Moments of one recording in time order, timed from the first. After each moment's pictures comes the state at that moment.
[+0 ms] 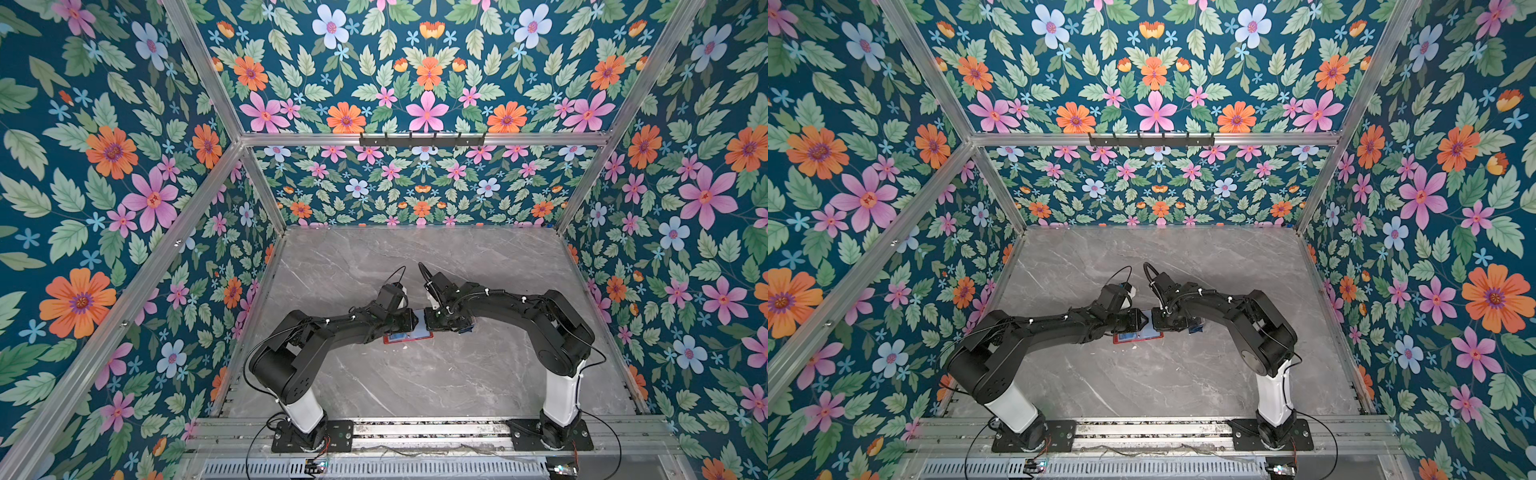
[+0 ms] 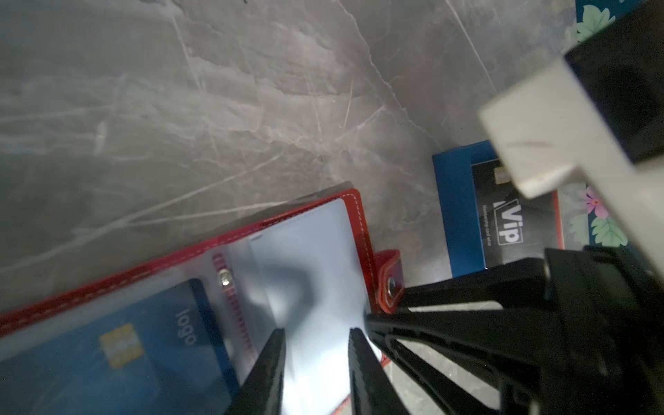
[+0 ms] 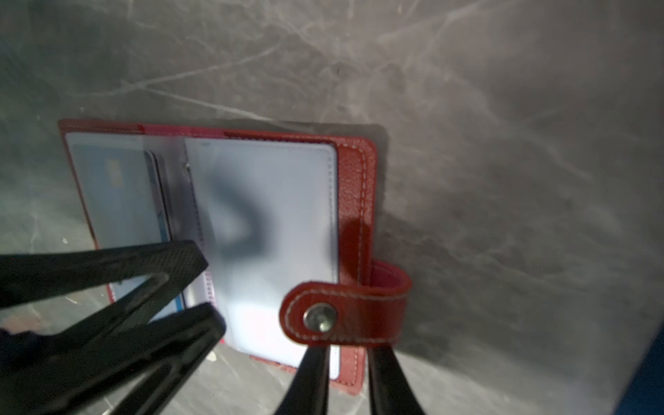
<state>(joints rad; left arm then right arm) -0.67 1.68 0.78 0.05 0.22 -0.66 0.70 1.94 1.25 -0.56 -0.18 0.58</state>
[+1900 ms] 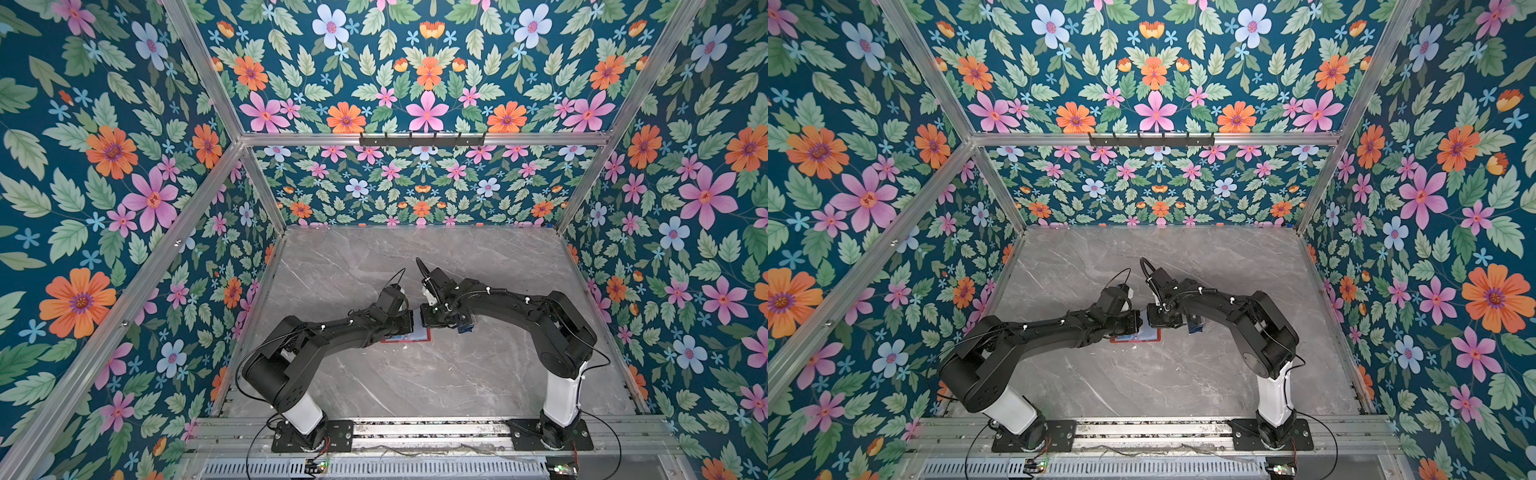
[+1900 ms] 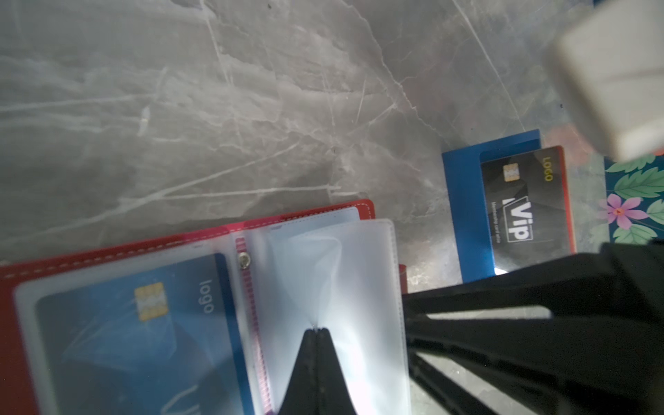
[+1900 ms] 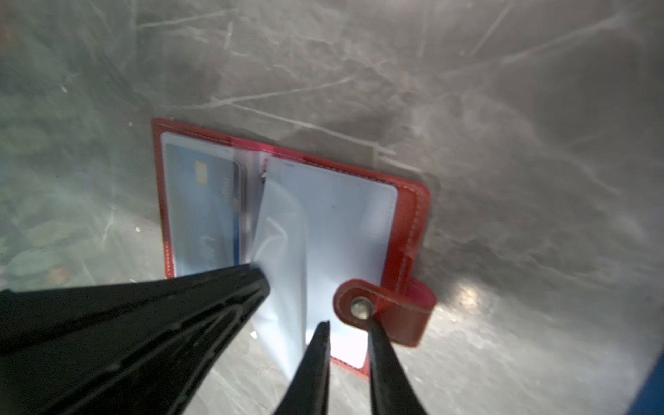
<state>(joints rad) -0.70 1.62 0.75 0.02 0.15 -0.68 0.71 1.92 1.30 -0.57 -0.23 0.59</state>
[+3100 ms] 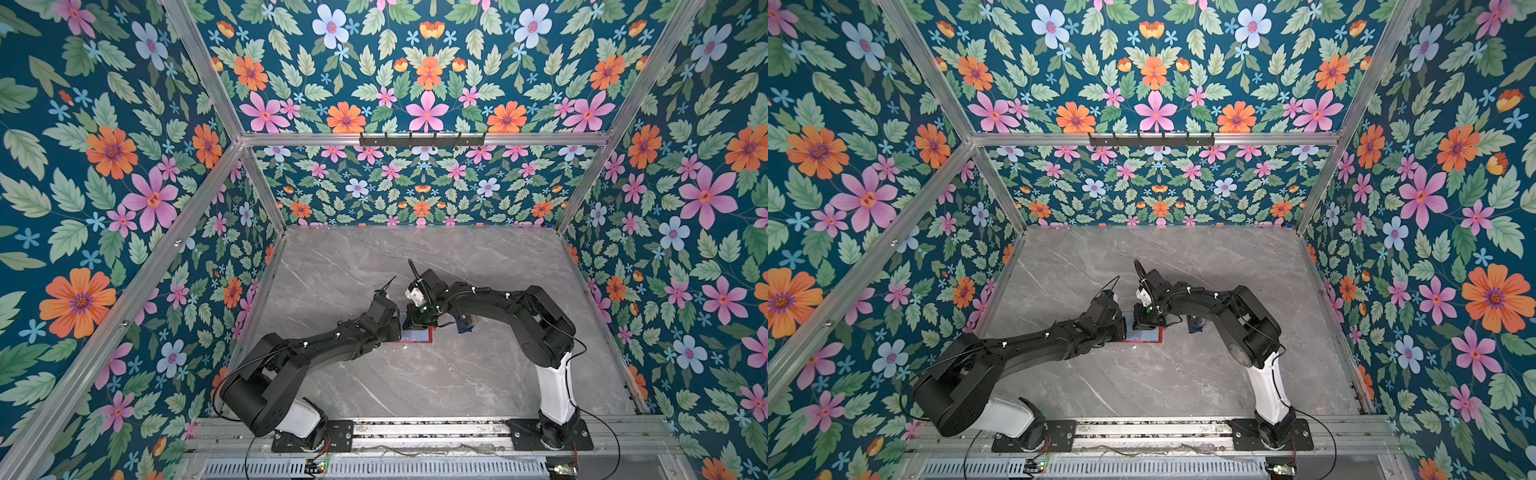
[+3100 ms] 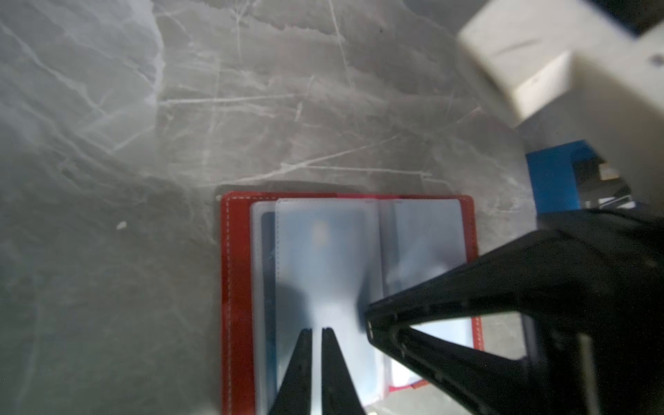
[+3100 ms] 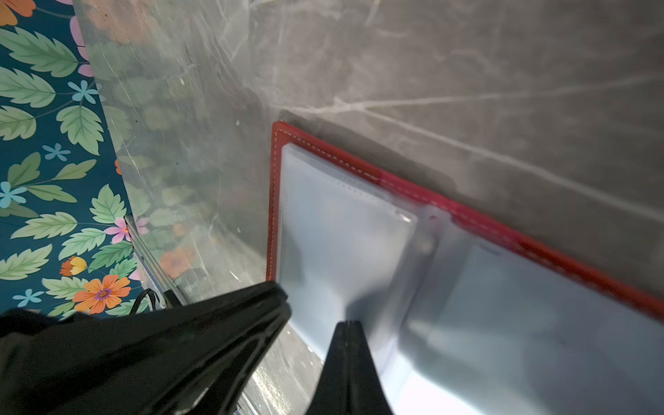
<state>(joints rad) -0.70 1.49 0.63 -0.05 -0.06 -0.65 0.72 2.05 1.34 -0.38 -0.50 0.66</state>
